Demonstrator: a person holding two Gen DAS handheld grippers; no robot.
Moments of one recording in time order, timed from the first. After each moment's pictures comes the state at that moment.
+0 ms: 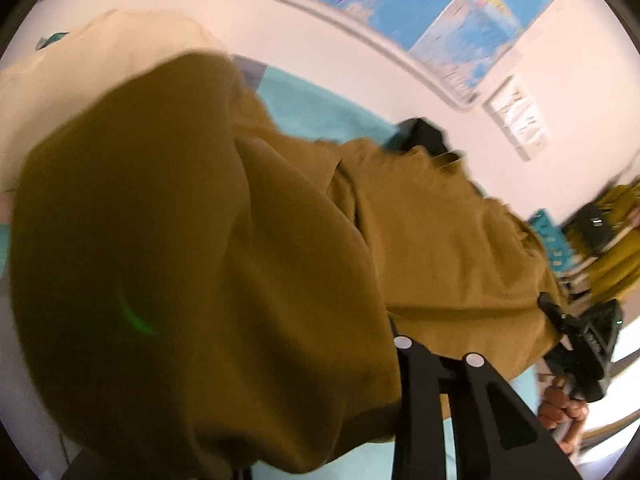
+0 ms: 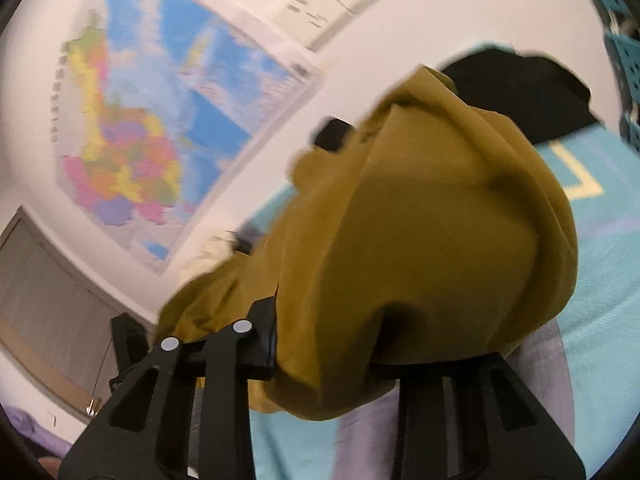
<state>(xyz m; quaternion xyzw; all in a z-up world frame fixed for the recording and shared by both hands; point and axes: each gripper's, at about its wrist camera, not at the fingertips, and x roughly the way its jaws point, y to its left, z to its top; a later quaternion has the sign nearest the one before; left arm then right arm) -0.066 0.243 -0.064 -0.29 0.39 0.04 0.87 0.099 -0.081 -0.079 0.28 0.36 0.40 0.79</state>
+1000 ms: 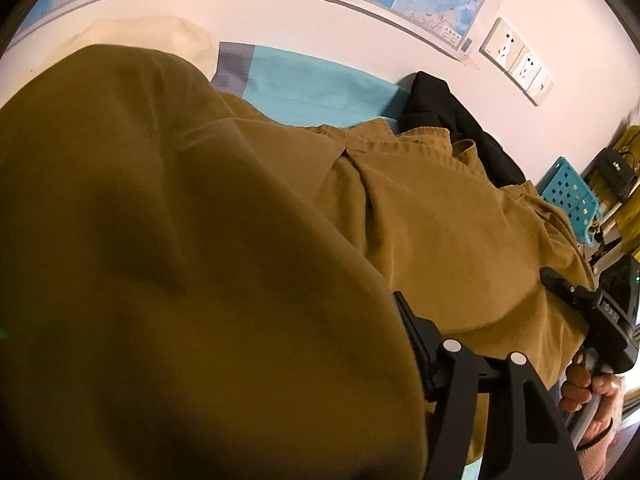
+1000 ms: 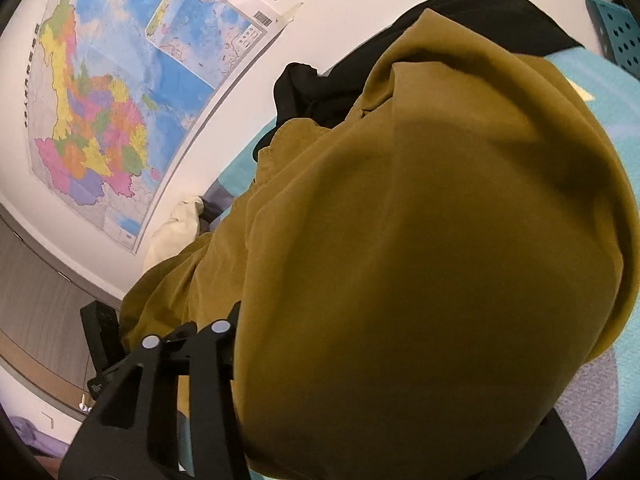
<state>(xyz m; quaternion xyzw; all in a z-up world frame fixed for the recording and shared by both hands) -0.062 0.211 -0.096 -0.20 0.43 0.07 0.88 0.093 -0.063 -0.137 0.27 0.43 0.37 0.78</state>
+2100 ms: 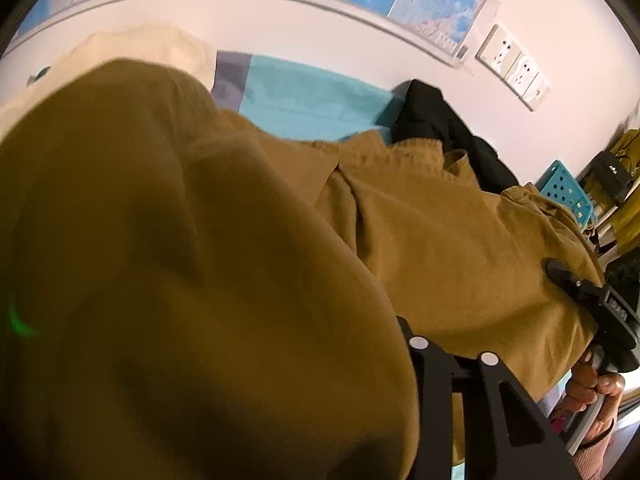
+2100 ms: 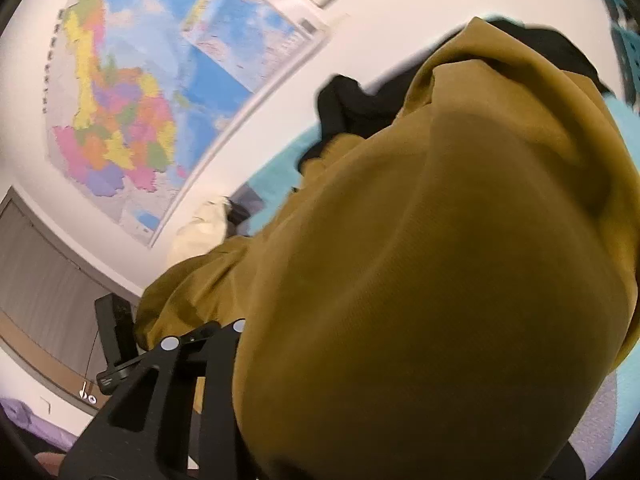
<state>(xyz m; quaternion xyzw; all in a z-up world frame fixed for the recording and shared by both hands) -0.061 0.216 -0.074 -0.21 0.43 0.06 0.88 0.083 -0.047 -0.090 0.24 0.40 0.40 0.79</state>
